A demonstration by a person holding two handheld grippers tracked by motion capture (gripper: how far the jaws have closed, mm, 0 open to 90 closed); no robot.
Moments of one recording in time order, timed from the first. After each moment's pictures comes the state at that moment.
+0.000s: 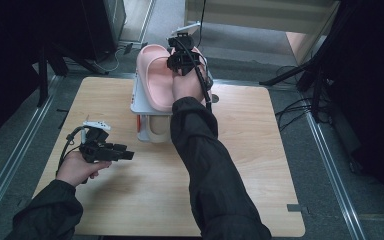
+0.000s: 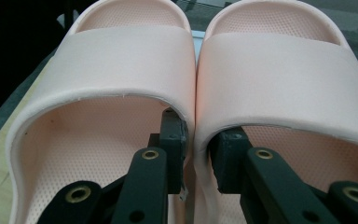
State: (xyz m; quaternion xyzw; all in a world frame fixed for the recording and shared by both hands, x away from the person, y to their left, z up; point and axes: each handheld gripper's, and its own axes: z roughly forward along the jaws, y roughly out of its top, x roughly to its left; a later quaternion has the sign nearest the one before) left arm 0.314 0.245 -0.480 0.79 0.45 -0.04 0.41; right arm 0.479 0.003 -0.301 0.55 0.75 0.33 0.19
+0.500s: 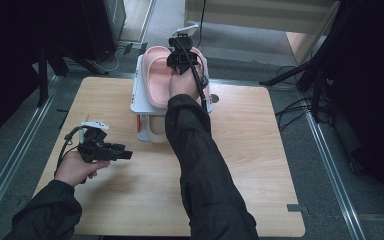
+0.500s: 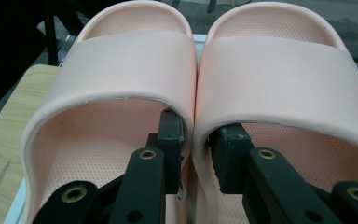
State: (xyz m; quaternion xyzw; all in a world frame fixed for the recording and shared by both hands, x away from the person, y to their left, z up) left arm 0.314 0.249 -0.480 0.79 0.45 -0.03 0.41; right arm 0.501 0.009 -0.318 0.58 0.72 0.32 0.19
